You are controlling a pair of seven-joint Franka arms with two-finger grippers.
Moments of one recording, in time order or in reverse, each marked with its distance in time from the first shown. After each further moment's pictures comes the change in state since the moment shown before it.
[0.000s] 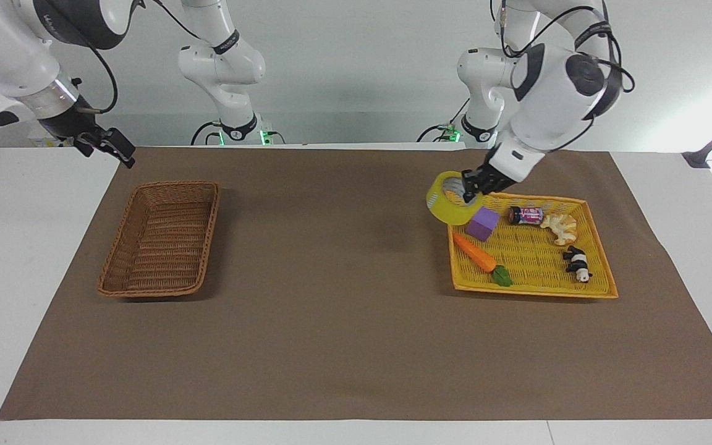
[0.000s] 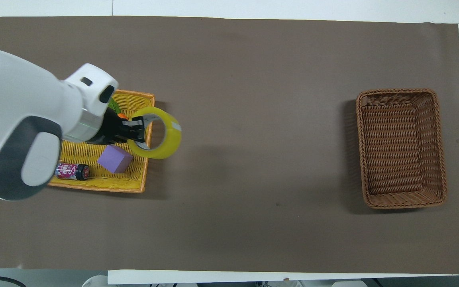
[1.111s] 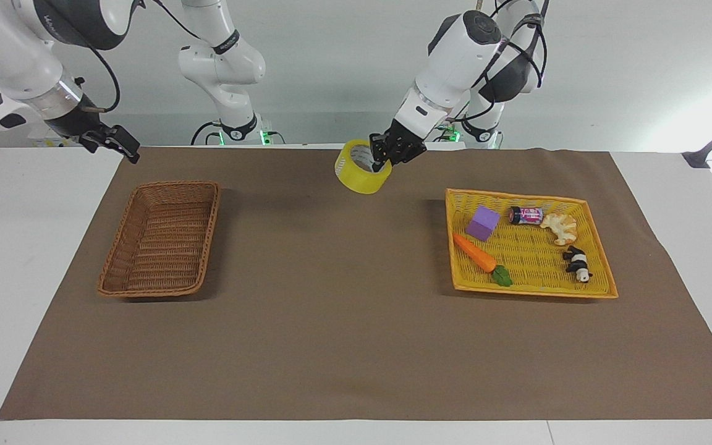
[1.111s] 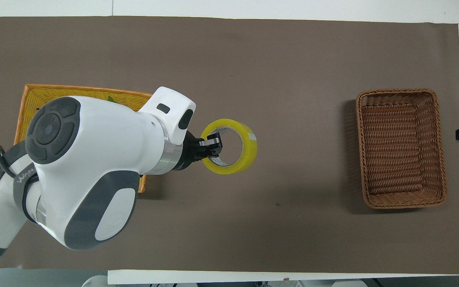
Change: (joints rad) left arm -0.161 -0.004 -0.025 0.029 -0.119 0.170 -0.193; right arm -0.006 0.000 -0.003 -0.004 0.074 -0.032 -0.089
